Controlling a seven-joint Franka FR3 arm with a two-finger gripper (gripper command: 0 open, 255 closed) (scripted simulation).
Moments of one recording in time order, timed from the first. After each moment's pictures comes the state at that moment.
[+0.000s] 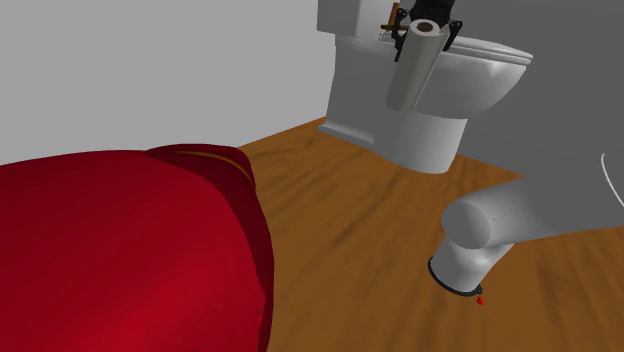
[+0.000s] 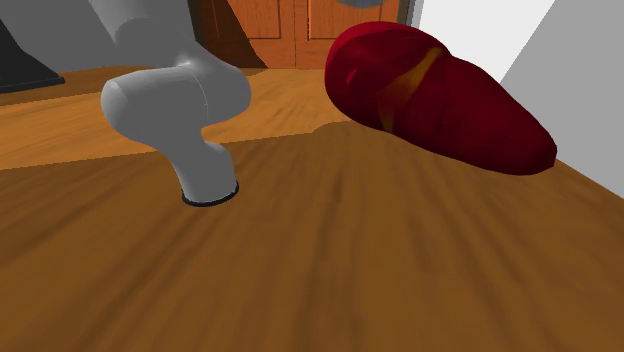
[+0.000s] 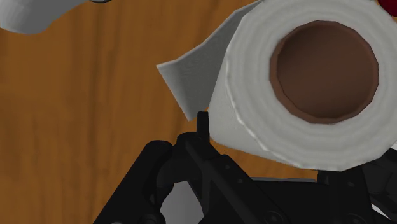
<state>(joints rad) -0.42 -0.68 0.08 -1.88 0.09 1.26 0.95</state>
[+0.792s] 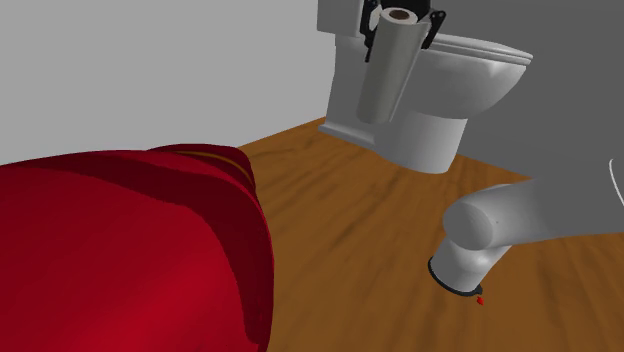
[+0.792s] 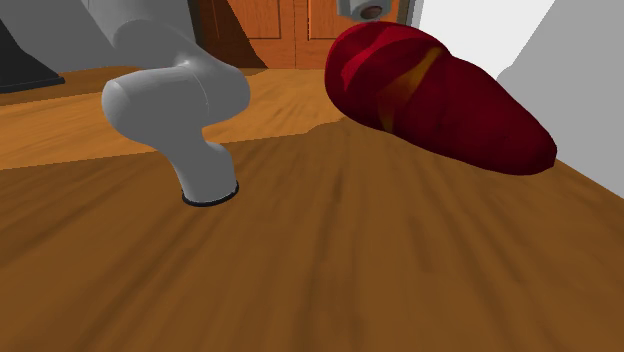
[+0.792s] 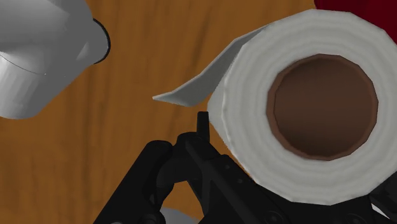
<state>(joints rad) -0.38 -0.74 0.32 -1.88 0.25 1.23 1.23</state>
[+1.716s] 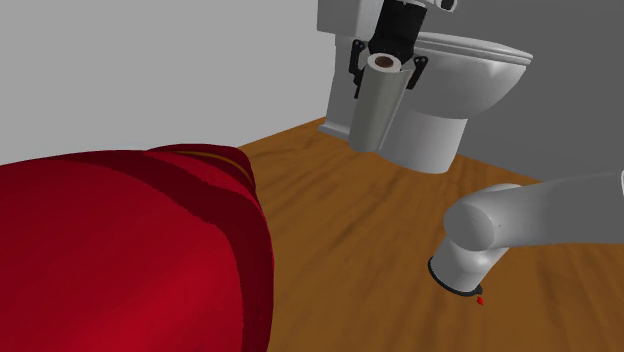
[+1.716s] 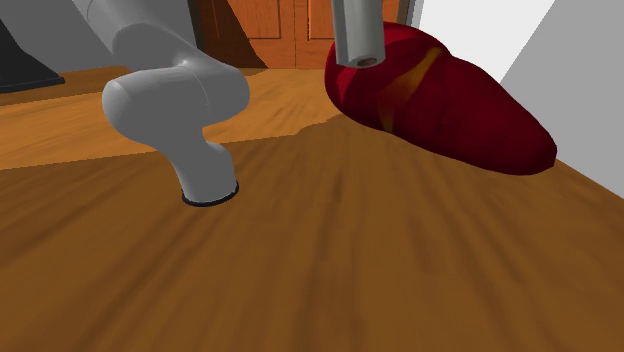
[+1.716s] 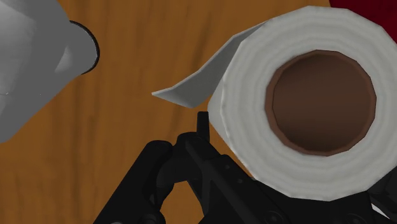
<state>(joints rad) -0.36 -0.85 0.35 -2.13 0.29 1.38 1.22</state>
